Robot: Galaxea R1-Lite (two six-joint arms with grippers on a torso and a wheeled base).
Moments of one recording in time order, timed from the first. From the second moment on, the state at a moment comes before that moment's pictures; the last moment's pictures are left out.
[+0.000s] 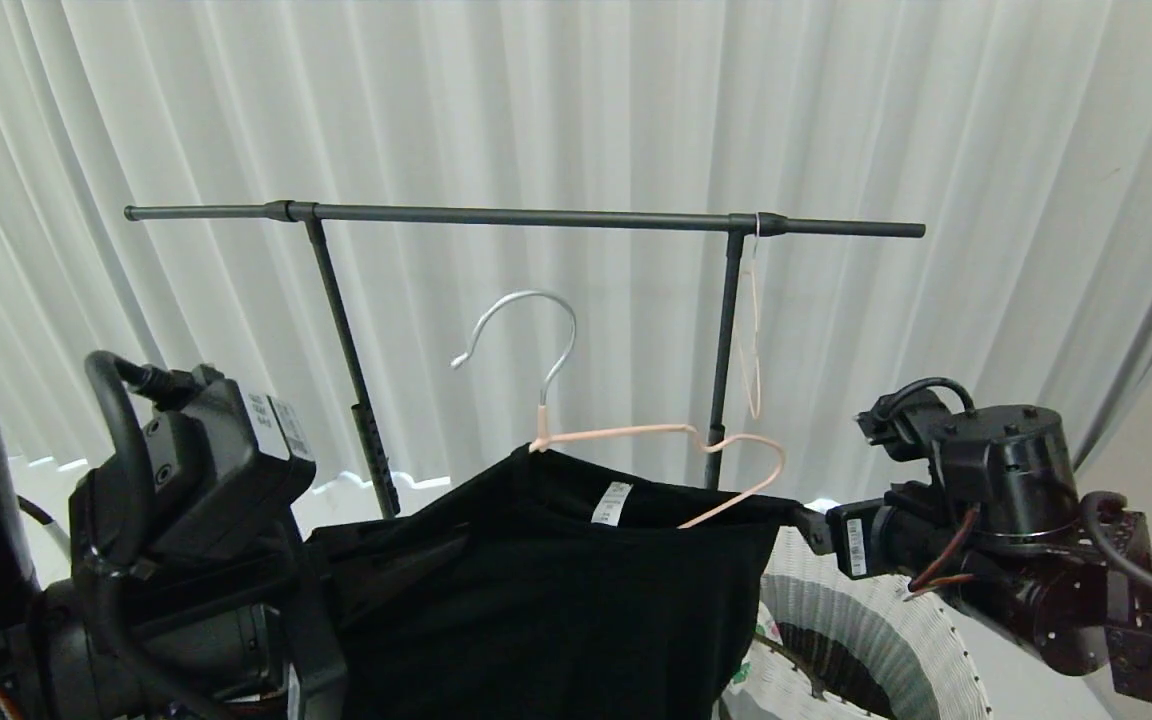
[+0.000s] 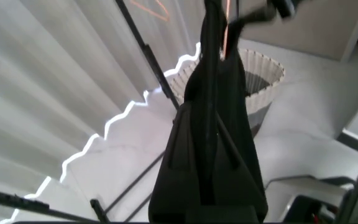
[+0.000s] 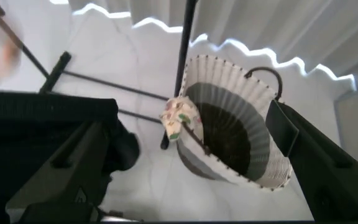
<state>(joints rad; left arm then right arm) -0.65 1.19 -0.54 -0.35 -0.19 0.33 0.69 1.66 -0.63 -0.52 -0.44 0.22</state>
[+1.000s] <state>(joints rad) -0.63 1.27 -0.49 -0.35 -0.24 0.33 0.58 1.47 -0.98 -0.15 -0.08 0.15</state>
